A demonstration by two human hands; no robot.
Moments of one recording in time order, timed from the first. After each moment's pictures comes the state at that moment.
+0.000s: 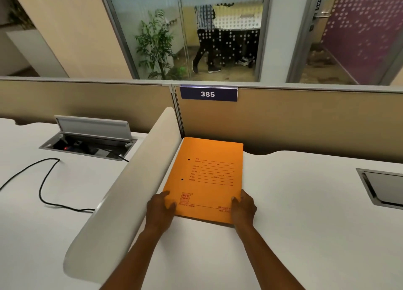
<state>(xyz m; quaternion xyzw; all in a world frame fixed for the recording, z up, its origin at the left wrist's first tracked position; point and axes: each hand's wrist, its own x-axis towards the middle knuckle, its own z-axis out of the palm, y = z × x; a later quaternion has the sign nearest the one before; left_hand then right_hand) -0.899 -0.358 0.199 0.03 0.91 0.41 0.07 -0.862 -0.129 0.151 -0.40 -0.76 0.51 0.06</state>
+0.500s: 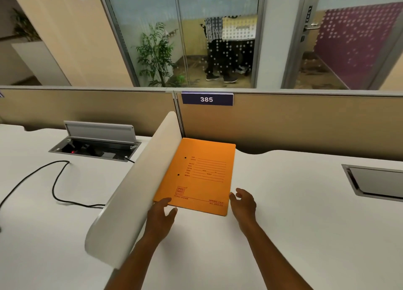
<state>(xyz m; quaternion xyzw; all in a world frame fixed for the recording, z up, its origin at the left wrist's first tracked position) -0.852 -0.374 0.209 0.01 0.92 0.39 0.06 -0.825 -0.134 0.187 -0.37 -0.76 0.53 0.05</state>
